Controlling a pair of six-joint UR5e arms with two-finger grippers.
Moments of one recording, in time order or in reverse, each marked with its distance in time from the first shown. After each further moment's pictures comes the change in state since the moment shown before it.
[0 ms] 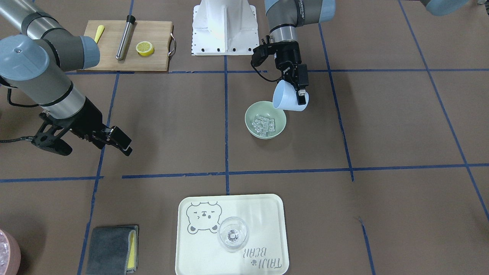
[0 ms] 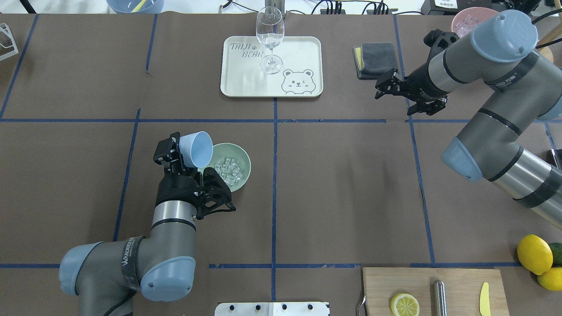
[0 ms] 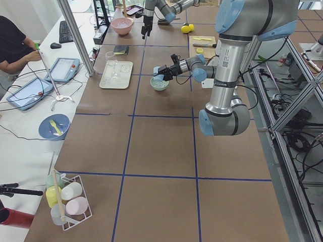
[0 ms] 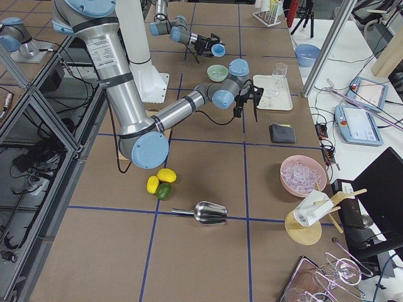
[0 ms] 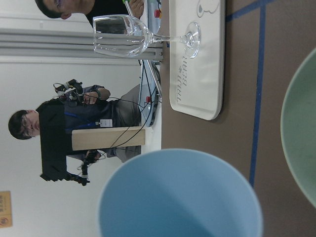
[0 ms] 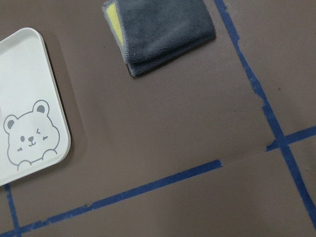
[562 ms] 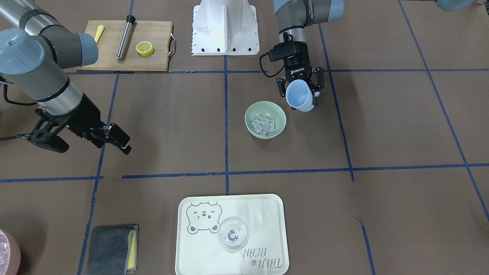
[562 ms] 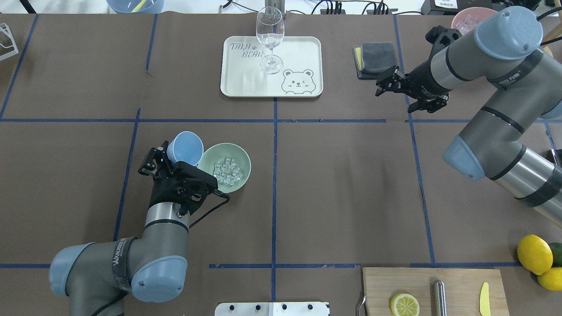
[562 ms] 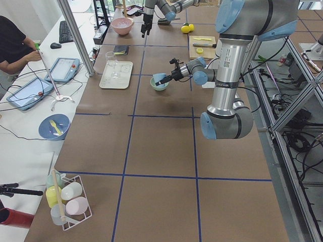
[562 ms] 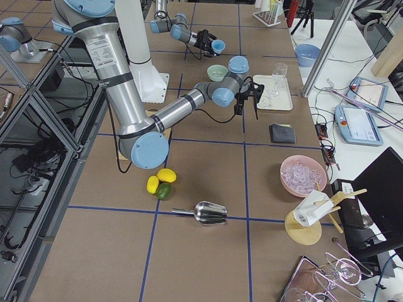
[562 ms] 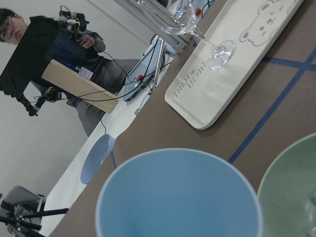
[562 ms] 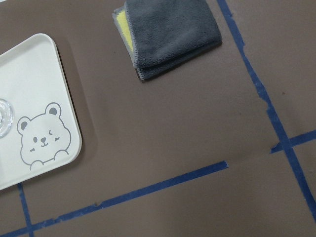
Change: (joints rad) left arm -0.001 0.091 -0.024 -0.009 -0.045 -0.676; right arm 0.010 0.000 0.028 -0.002 -0.001 0.000
